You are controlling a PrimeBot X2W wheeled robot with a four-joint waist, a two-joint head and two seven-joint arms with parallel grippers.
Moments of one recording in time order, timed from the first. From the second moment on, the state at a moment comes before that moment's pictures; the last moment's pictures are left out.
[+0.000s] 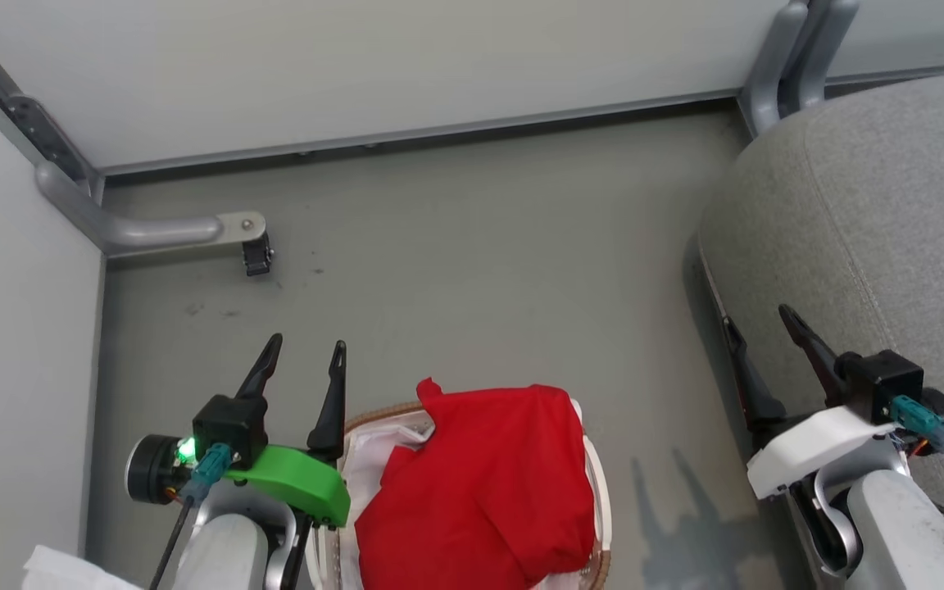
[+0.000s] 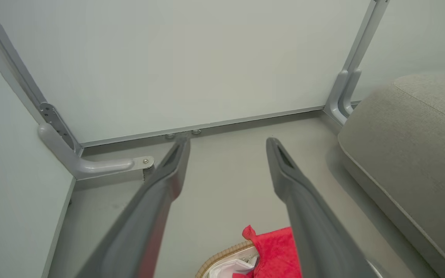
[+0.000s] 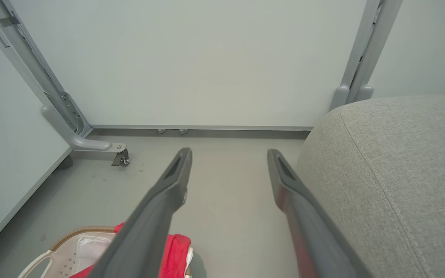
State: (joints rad) left arm -0.23 0.05 -0.20 0.41 -0.16 -0.12 -0.25; right arm -0.23 -0.18 0.13 0.34 0.27 0.13 -0.24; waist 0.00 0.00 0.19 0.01
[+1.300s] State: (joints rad) left arm -0.71 0.17 -0.58 0.95 -0.36 -0.13 -0.26; right arm -0.49 -0.11 0.17 0.19 0.22 0.13 -0.26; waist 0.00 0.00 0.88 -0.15
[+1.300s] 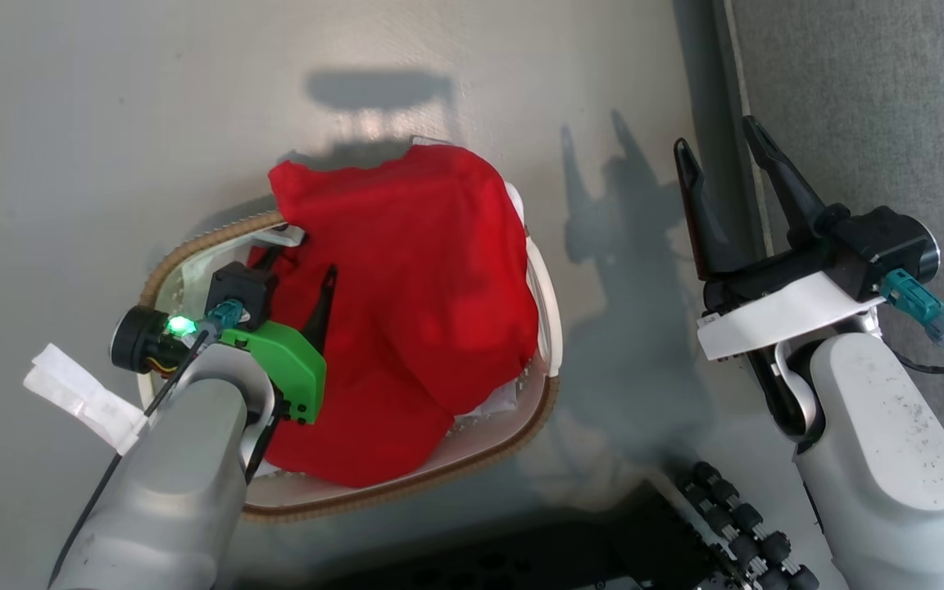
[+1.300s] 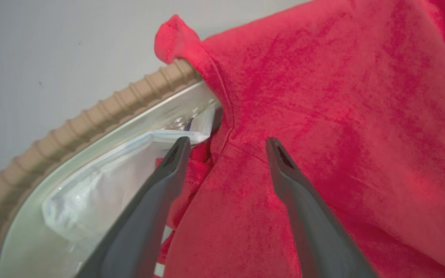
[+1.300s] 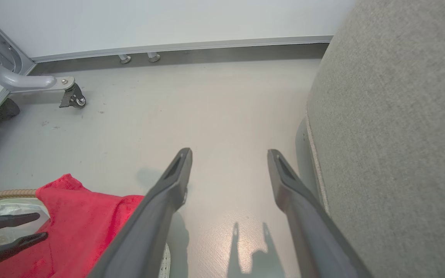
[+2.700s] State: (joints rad) left arm -0.57 0.19 -0.75 0.87 -0.76 -0.13 -0.26; right arm -0.40 -0.12 0.19 0.30 0.24 0.13 -0.26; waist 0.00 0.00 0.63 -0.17
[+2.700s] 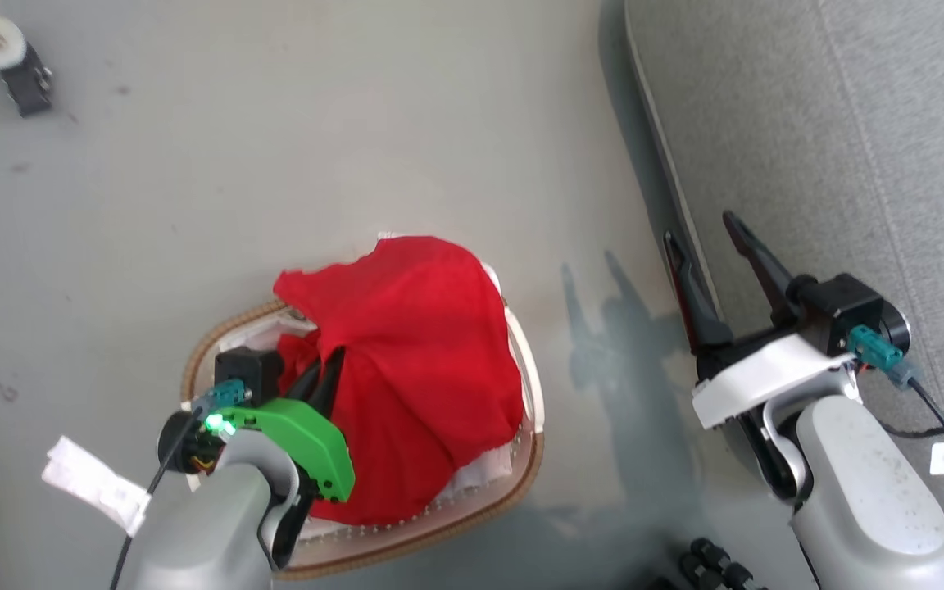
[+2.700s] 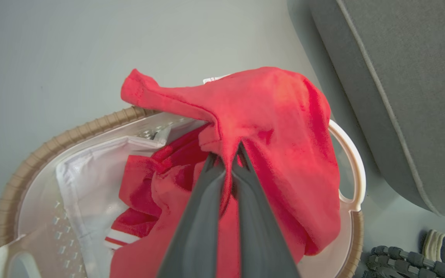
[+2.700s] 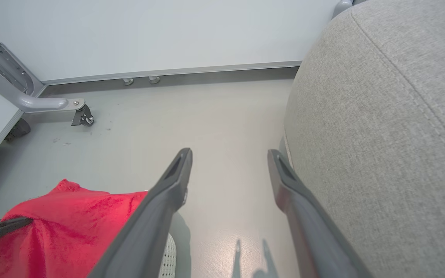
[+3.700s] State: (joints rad) left arm -0.28 0.16 -0.53 0.36 -0.50 -0.13 -0.26; right arm -0.15 -0.13 0.17 0.37 0.26 0.13 -0.26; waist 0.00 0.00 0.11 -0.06
